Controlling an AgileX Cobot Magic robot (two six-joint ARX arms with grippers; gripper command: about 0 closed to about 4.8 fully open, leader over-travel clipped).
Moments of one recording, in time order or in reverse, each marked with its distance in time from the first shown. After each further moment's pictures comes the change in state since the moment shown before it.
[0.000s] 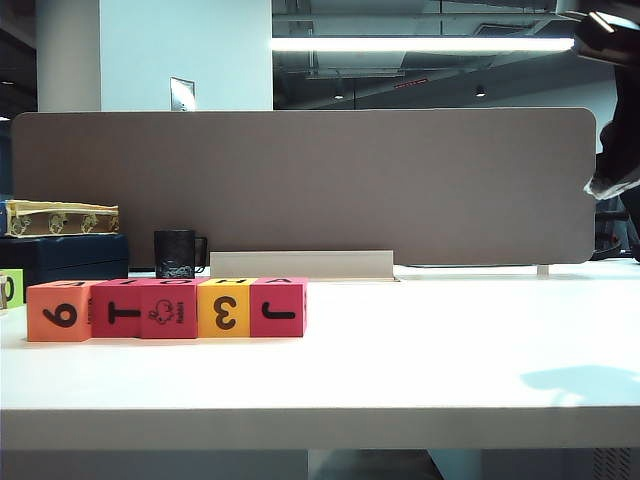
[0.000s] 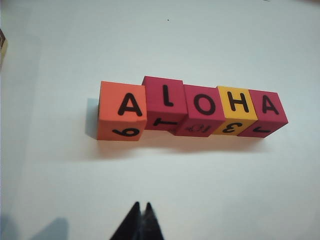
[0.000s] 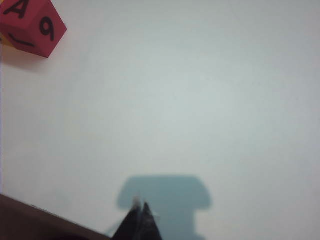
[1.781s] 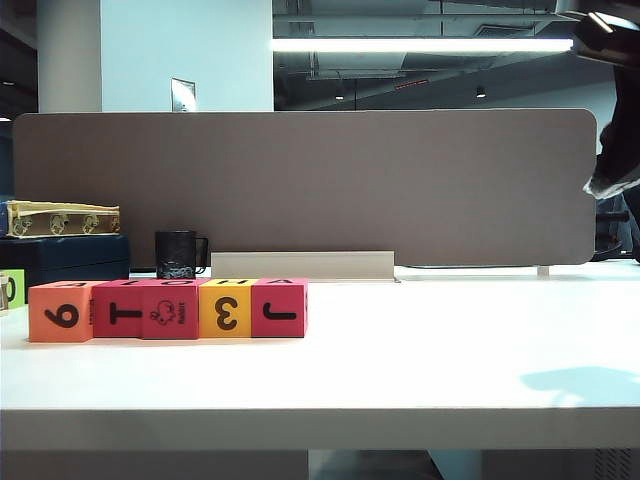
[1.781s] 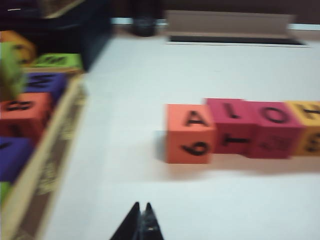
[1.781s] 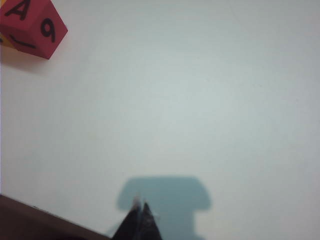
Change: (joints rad) left arm -0.060 -0.618 -0.543 0.293 -0.284 0.138; right arm 0.000 0.001 0.000 0.004 0.000 0.000
